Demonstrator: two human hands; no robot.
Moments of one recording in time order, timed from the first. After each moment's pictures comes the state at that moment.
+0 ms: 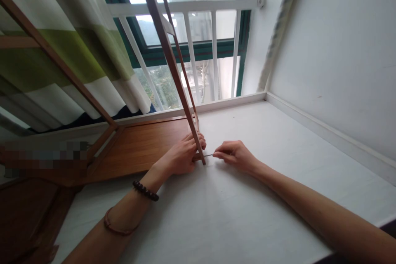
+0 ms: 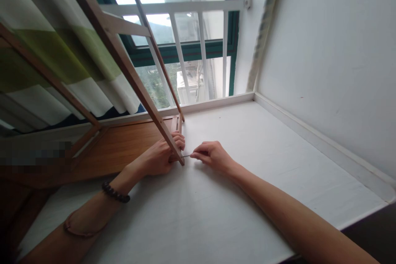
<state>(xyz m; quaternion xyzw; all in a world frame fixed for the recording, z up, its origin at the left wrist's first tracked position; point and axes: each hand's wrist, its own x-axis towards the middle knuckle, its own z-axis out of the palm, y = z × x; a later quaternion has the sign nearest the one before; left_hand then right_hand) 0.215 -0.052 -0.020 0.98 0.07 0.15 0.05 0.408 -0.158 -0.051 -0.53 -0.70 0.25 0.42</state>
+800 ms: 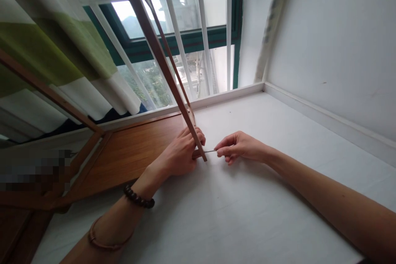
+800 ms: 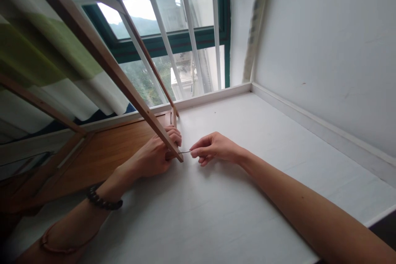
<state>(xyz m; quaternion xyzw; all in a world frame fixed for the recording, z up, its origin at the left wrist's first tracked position) 0.237 -0.054 -0.014 0.98 0.10 0.16 0.06 0.441 -0.151 -0.043 -0.48 -0.48 0.60 0.42</state>
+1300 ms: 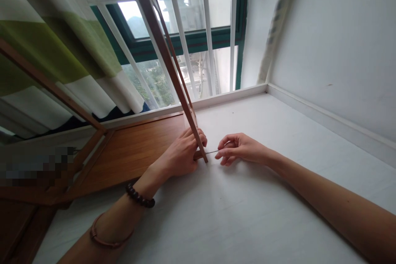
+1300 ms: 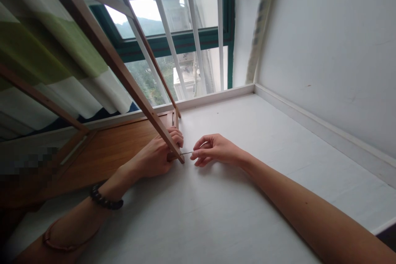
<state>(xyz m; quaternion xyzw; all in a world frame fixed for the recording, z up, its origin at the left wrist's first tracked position) 0.233 -0.053 -0.018 0.98 0.11 0.16 0.06 0.434 -0.152 -0.045 -0.45 -0.48 0.62 0.43</state>
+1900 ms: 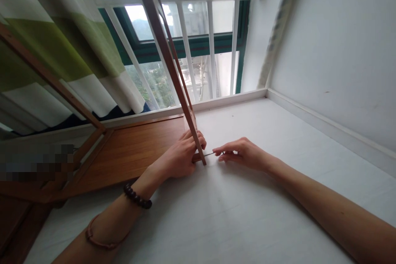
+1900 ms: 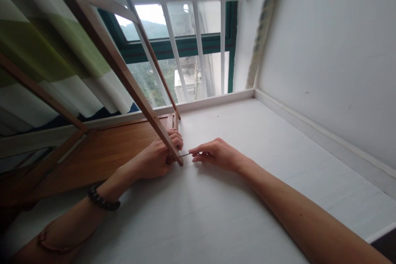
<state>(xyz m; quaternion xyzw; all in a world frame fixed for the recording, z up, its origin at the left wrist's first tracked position) 0.231 -0.053 -0.020 0.98 0.11 0.15 0.08 0.442 -0.154 -0.048 -0.47 -0.78 0.21 0.37</state>
